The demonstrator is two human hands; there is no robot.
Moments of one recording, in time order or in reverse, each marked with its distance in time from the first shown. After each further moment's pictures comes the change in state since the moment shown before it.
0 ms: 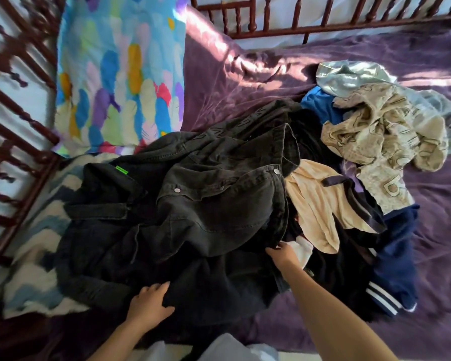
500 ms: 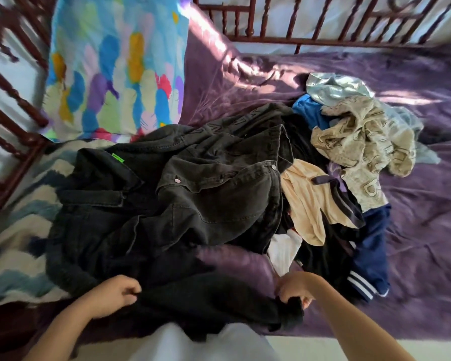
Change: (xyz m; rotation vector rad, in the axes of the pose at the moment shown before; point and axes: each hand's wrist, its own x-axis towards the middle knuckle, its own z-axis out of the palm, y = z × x) left_hand -0.015 -0.083 -0.029 -0.310 -0.111 0.316; right_hand -0.086 0.013 -0.043 -0.684 -0.613 0.272
